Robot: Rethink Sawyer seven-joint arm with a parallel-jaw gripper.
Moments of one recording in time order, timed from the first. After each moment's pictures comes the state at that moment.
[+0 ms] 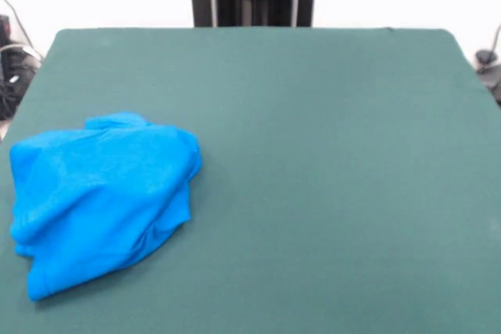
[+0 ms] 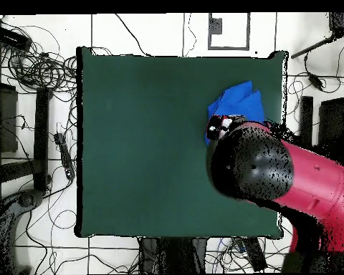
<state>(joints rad) -0.33 -1.06 0.00 1.60 -0.06 0.73 1.57</state>
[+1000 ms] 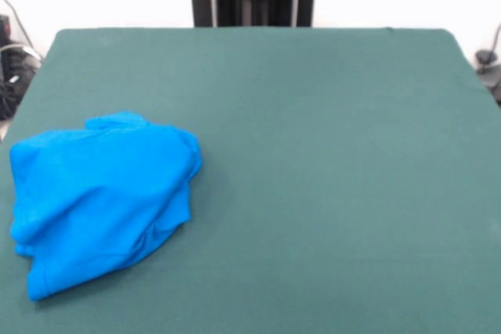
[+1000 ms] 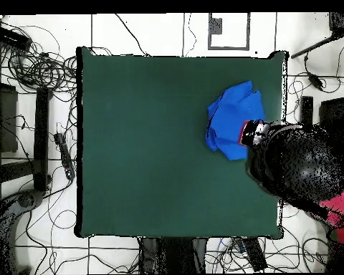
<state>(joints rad) -0.45 -1.03 0.00 1.52 -0.07 0.85 1.57</state>
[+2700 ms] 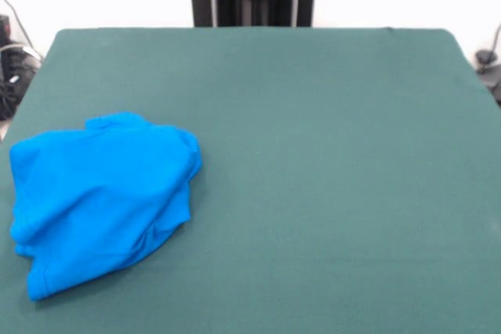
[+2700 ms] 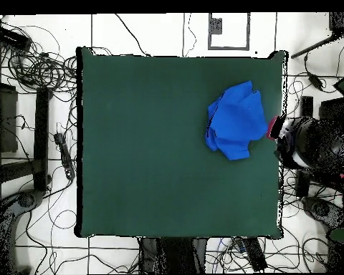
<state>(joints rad) -0.56 -0.83 0.03 1.41 -0.11 0.83 1.57</state>
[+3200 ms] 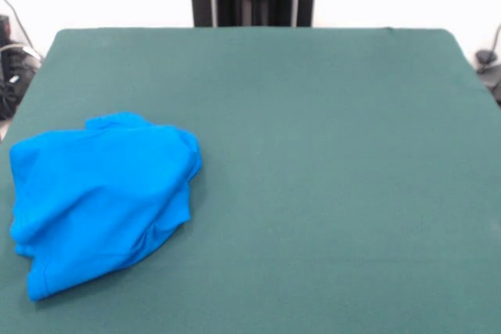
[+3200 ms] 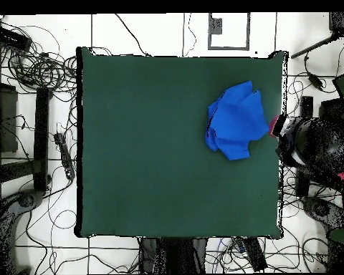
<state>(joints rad) -0.58 -0.80 0.05 1.43 -0.12 0.74 1.57</state>
